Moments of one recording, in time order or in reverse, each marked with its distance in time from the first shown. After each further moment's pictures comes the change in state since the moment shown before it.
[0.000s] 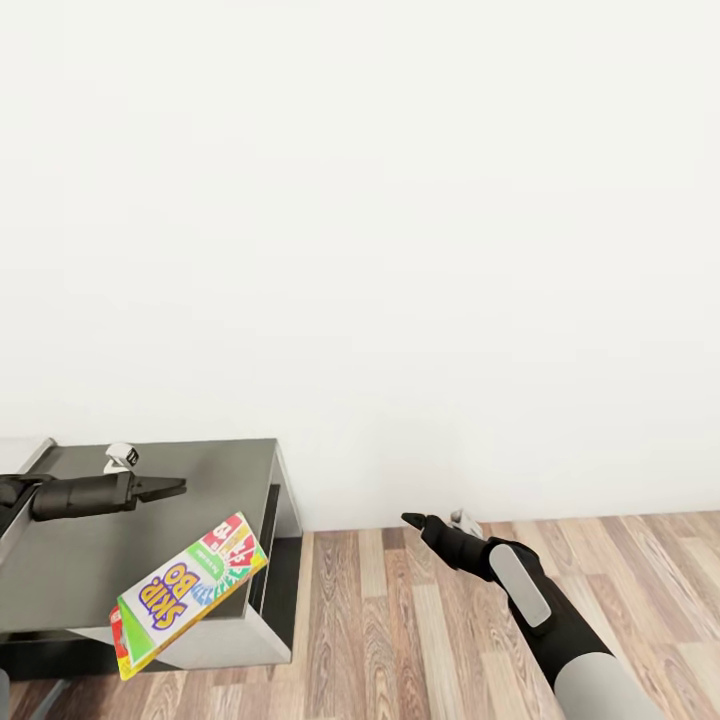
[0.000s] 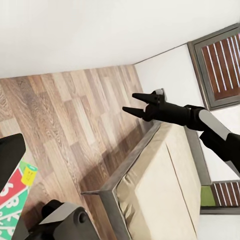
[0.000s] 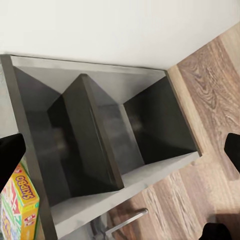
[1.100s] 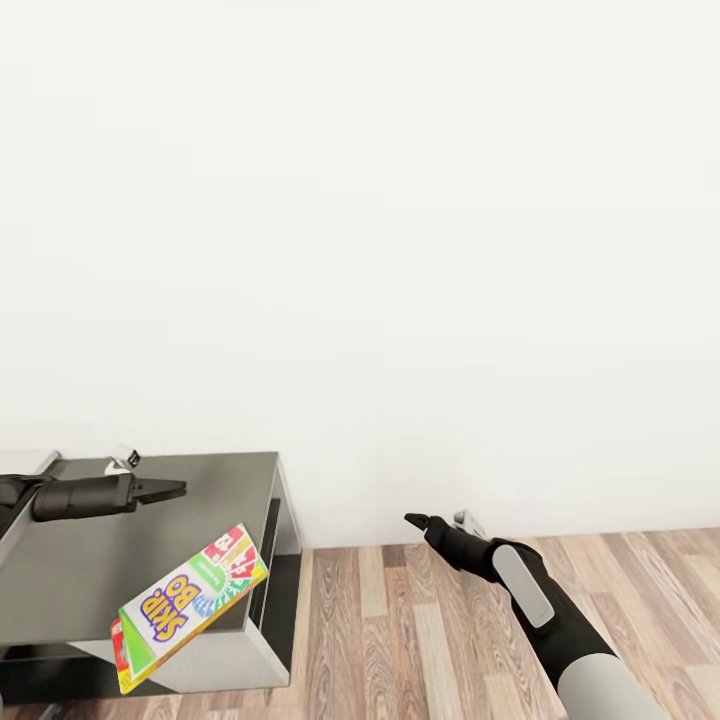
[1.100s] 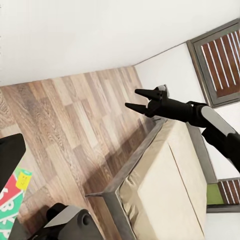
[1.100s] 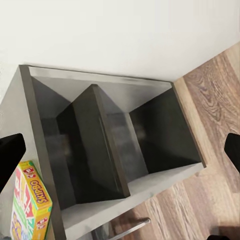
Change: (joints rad) left arm 0.000 0.001 -0.011 0.000 -0.009 0.001 0.000; right arm 0.002 -0.008 -0.006 0.003 -0.001 -0.001 0.002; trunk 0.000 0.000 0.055
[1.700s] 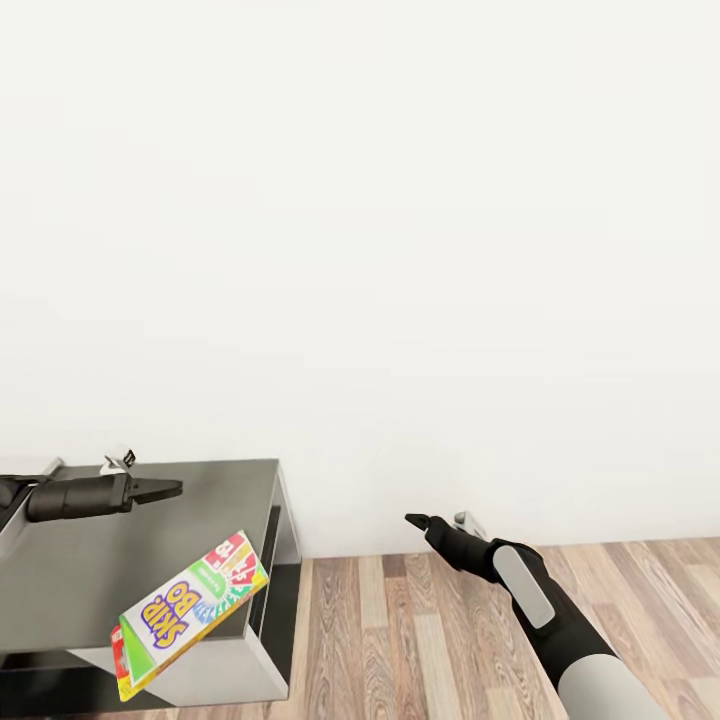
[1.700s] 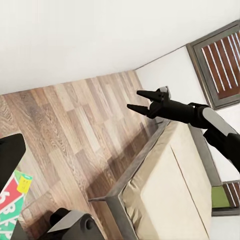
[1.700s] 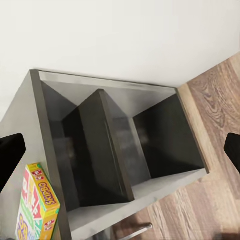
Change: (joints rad) left arm 0.002 0.011 0.007 0.000 0.001 -0.001 0.000; right arm 0.002 -0.001 -0.002 0.000 0.000 -0.001 0.000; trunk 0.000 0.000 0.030
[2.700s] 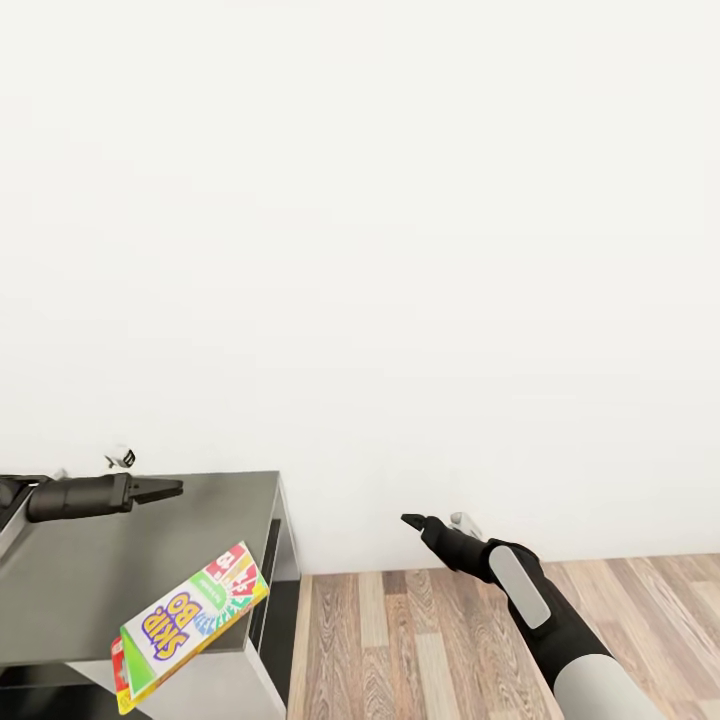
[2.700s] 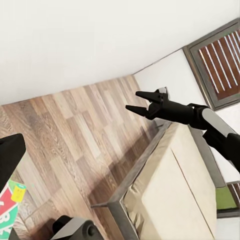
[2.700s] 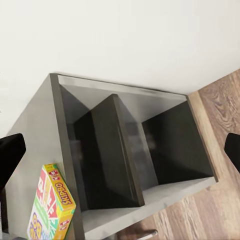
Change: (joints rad) left arm 0.000 -0.001 0.000 0.000 0.001 0.000 0.000; right arm 0.000 0.012 0.006 0.000 0.001 -0.001 0.000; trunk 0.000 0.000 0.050
